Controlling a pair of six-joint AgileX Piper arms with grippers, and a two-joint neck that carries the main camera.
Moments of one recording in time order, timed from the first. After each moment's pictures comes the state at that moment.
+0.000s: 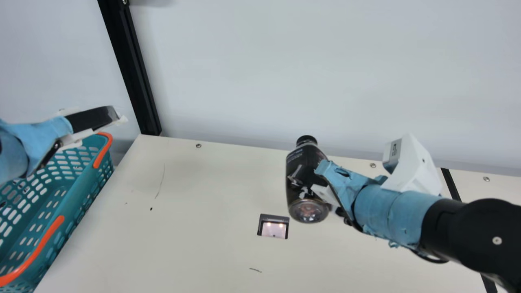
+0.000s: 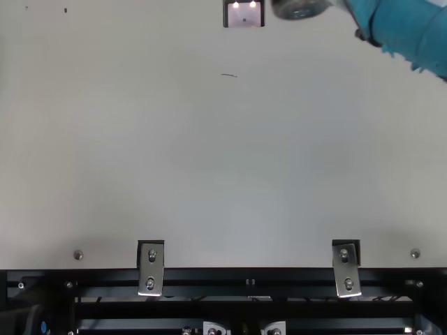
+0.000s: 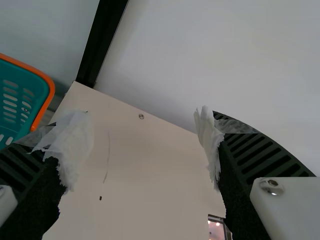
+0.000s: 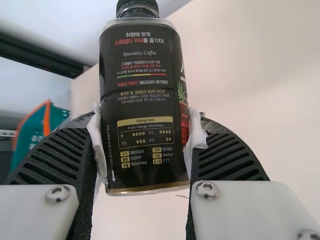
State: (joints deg) left arm 10.0 70.4 -49.0 -59.9 19.3 32.1; right arm 20.2 88.6 -63.2 34.4 22.7 11.8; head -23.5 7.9
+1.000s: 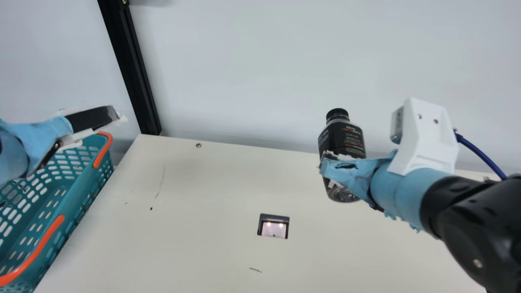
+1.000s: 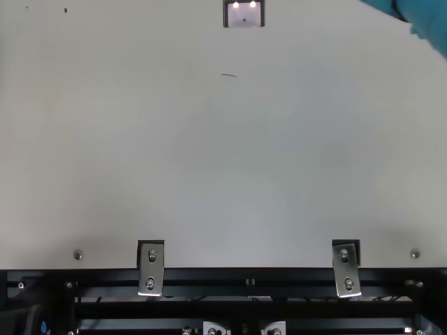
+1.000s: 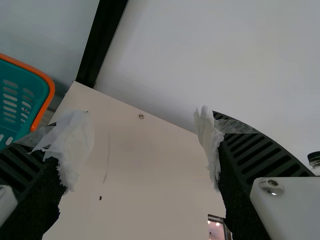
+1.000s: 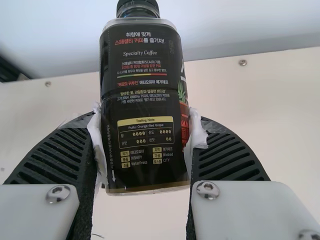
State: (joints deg) left arm 10.0 70.4 -49.0 -59.9 19.3 32.1; right arm 27.1 88.2 -69.9 -21.0 26.7 42.5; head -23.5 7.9
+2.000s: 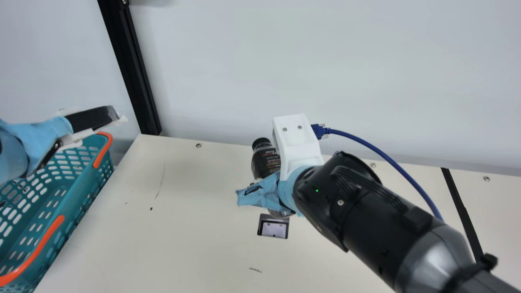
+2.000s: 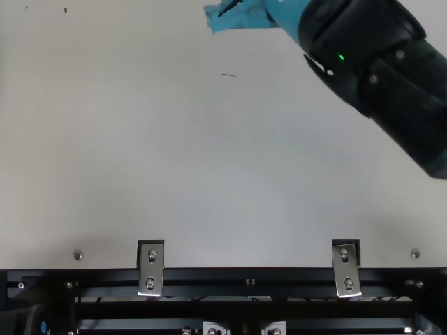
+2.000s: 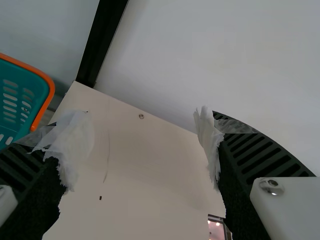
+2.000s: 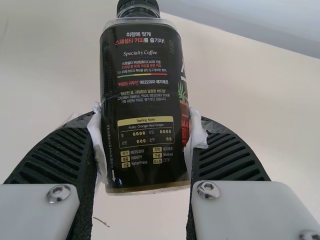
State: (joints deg) left arm 10.0 70.4 -49.0 -59.9 19.3 32.1; right arm 38.2 106.3 -84.8 -21.5 34.8 32.6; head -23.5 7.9
